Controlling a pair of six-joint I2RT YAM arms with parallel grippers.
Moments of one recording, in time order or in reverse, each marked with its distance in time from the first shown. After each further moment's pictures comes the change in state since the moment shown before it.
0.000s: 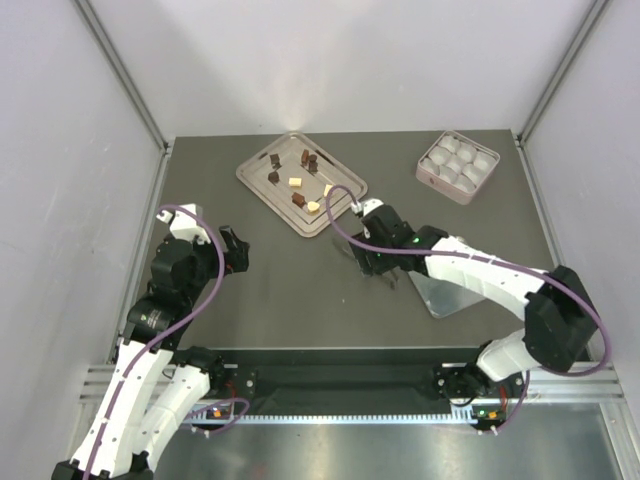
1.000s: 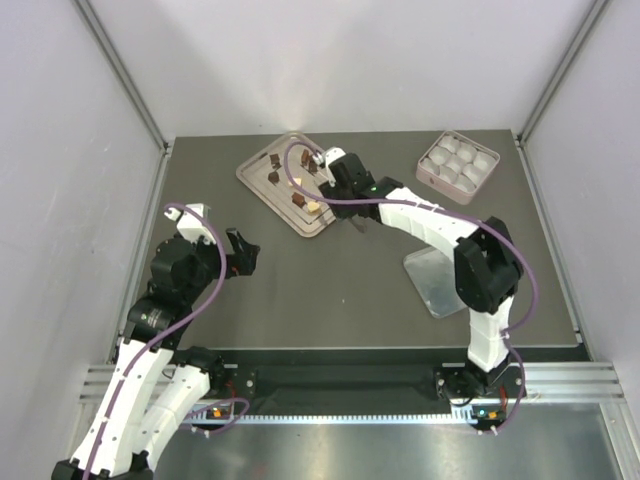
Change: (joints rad) left arm 0.000 0.005 0.000 0.019 0.146 0.004; right arm -0.071 0.450 0.583 0.056 0.050 -0.248
